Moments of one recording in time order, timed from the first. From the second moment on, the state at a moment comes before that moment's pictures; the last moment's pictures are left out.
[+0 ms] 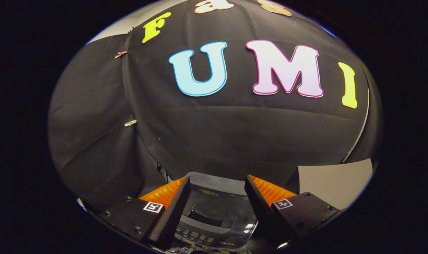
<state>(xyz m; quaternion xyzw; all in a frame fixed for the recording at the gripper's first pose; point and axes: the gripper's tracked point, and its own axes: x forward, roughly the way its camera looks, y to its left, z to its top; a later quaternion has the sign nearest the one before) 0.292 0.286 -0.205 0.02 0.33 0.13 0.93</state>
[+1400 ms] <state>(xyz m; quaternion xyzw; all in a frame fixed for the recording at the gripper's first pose) 0.024 0.070 -0.006 0.01 0.06 0.10 0.99</state>
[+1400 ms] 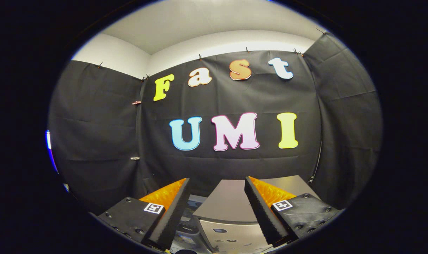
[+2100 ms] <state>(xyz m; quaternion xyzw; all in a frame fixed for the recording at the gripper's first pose) -0.026 0.034 -0.010 -0.01 0.02 0.04 1.00</state>
